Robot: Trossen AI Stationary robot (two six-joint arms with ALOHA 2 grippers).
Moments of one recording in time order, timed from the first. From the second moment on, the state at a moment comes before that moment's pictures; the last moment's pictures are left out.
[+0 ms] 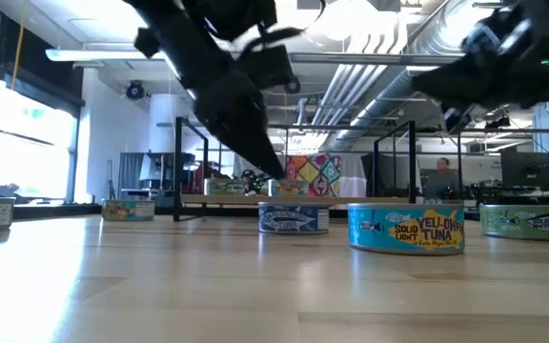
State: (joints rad) left arm -0.09 1.79 1.09 -0.21 -0.14 0.02; right arm 0.09 0.88 0.07 0.79 0.13 0.27
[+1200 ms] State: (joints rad) left arm 0.00 1.76 0.51 0.69 -0.06 0.18; right arm -0.02 1.77 0.62 0.44 0.01 0.00
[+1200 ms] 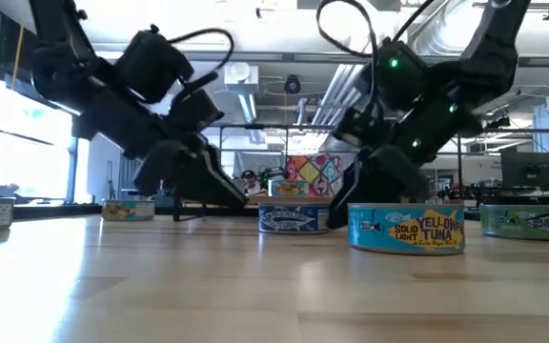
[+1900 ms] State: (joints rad) left arm 0.04 1.83 0.62 0.57 -0.02 0.20; right arm -0.04 1.86 0.61 0.64 -0.03 0.05
